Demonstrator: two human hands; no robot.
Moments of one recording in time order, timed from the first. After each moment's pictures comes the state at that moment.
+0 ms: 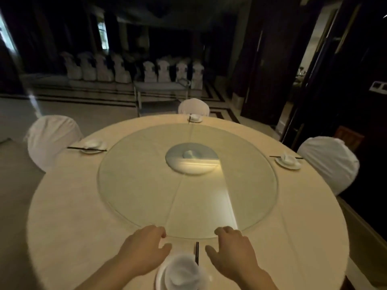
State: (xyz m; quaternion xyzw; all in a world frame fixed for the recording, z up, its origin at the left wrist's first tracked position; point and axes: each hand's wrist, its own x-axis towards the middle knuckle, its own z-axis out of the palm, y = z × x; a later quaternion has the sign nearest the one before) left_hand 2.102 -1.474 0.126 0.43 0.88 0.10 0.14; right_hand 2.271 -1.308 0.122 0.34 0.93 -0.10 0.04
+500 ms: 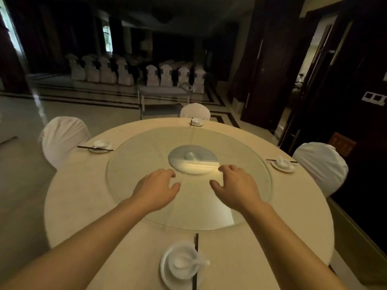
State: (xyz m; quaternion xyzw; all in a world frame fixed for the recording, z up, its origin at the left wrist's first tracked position) left_hand 2.090 -1.455 0.246 0.43 0.88 0.20 0.00; right_hand 2.253 -1.303 0.276 0.33 0.94 -0.03 -0.13
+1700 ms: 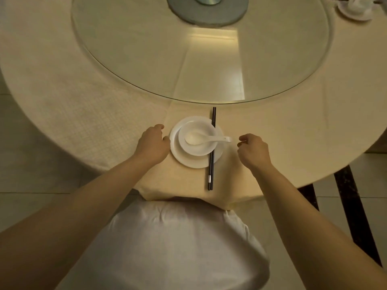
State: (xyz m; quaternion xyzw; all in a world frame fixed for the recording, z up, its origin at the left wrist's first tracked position) left_hand 2.103 -1.484 -0.055 0.25 0.91 0.22 0.26; right_hand 2.294 -1.305 -0.051 0.56 0.74 -0.38 0.02
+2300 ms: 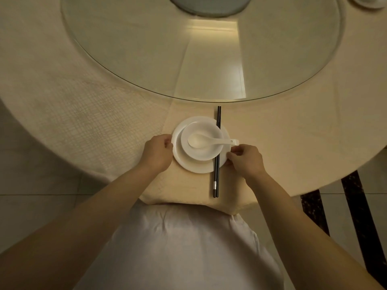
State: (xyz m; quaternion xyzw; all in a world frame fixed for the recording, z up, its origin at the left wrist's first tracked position) left_hand 2.103 -1.480 -0.087 0.21 0.88 0.31 0.28; right_hand 2.281 -1.321 -0.093 0.56 0.68 -0.47 -0.02
